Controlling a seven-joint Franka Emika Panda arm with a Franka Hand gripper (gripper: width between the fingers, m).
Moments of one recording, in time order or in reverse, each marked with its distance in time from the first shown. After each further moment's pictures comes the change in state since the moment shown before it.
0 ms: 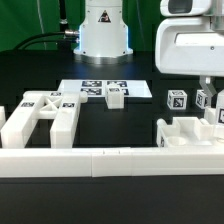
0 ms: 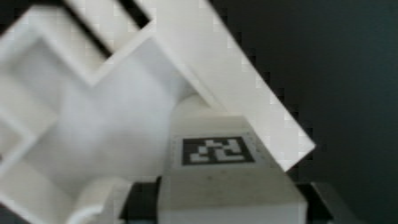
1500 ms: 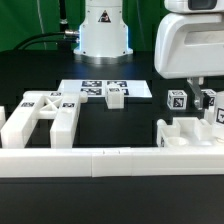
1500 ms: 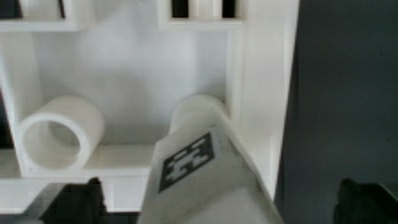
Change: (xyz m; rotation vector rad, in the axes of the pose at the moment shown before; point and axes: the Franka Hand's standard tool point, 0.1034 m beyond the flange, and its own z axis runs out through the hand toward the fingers) arm -0.003 0.001 -0.004 -0.041 -0.023 -0.861
